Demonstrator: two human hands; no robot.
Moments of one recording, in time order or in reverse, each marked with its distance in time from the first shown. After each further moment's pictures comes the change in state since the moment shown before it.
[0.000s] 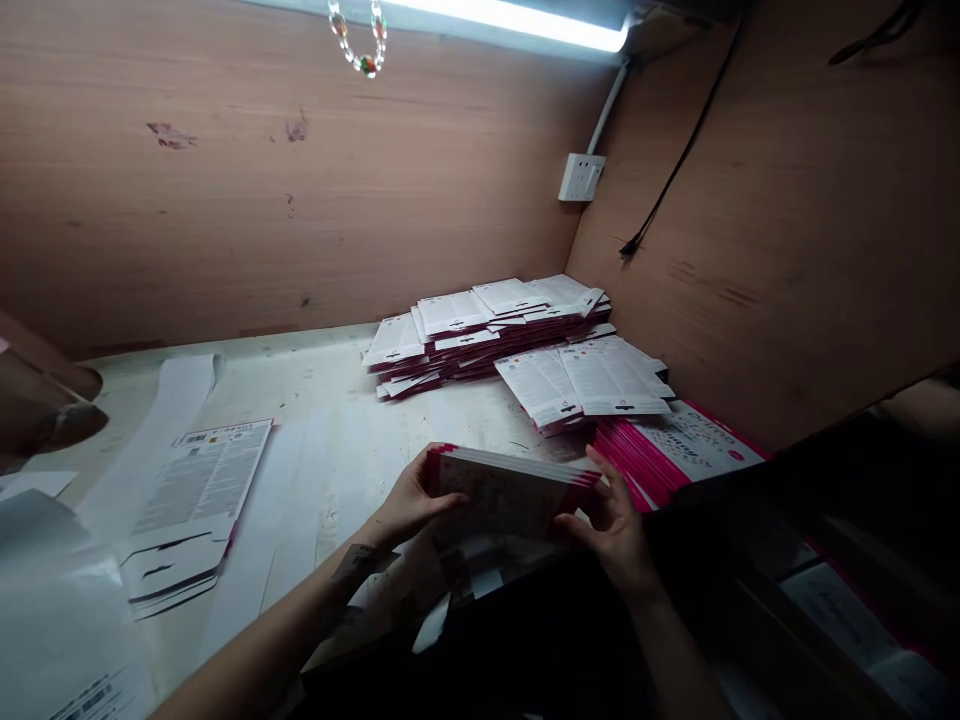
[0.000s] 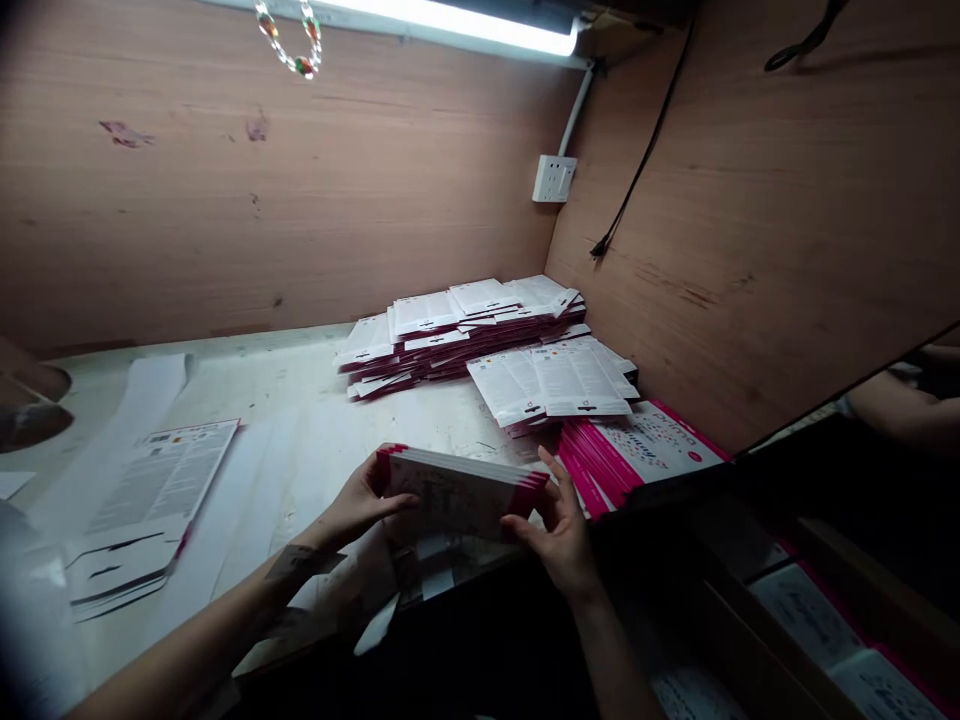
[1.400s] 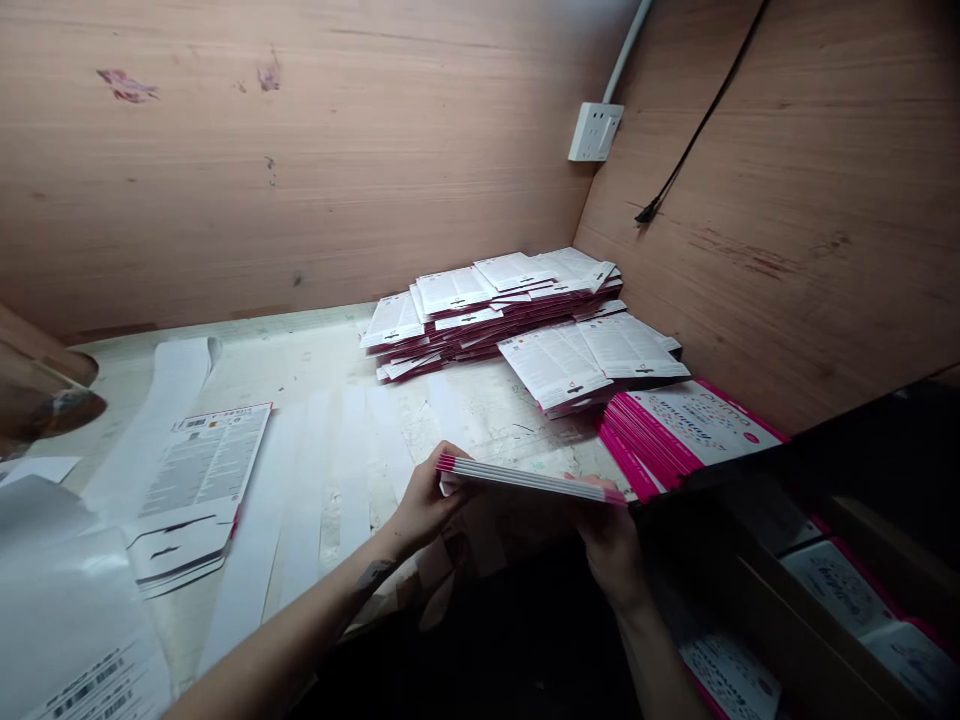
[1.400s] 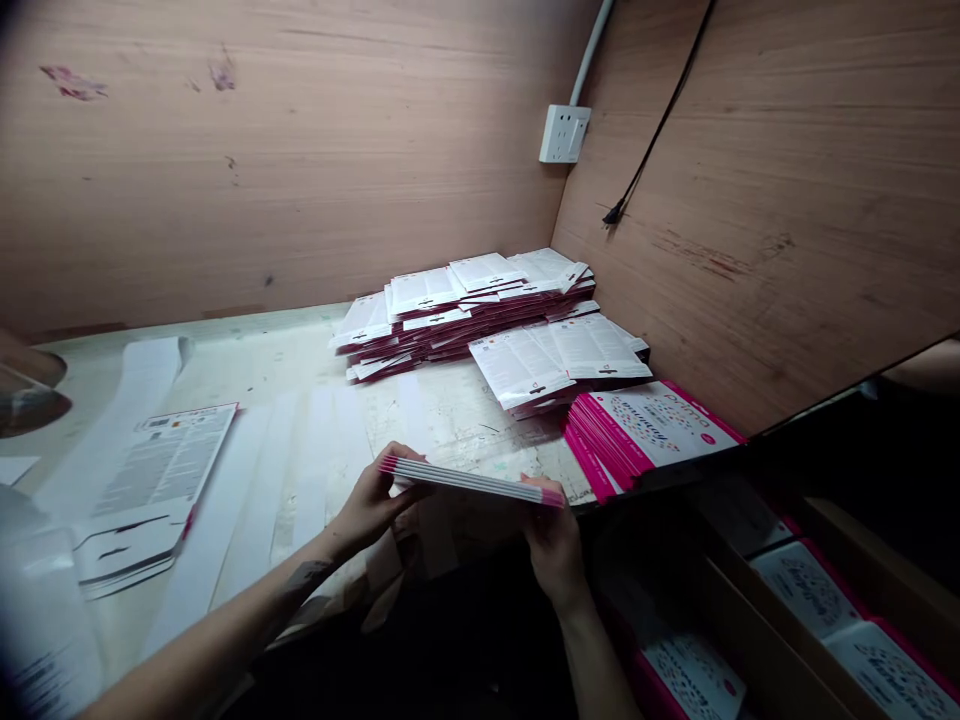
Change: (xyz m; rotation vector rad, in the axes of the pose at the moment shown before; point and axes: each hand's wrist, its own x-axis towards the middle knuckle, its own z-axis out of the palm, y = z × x) left_hand -0.011 0.008 0.025 0.185 0.075 0.000; right_hand -0.024 0.026 0.008 -0.202 0.121 -0.164
